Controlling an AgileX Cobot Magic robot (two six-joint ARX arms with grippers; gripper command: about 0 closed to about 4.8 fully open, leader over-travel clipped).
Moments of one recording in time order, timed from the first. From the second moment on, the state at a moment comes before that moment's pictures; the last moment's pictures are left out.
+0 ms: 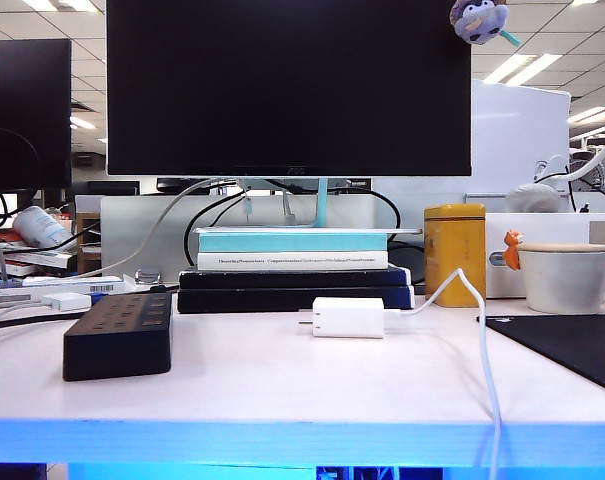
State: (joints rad) left arm -0.08 0.01 0.01 -0.15 0.12 0.05; right arm 0.25 0.00 0.01 -0.16 0.08 0.02
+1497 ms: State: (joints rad) left arm -0.08 0.85 0.90 -0.09 0.60 0.04; right arm 0.28 1.34 1.24 -0.24 -0.35 -0.26
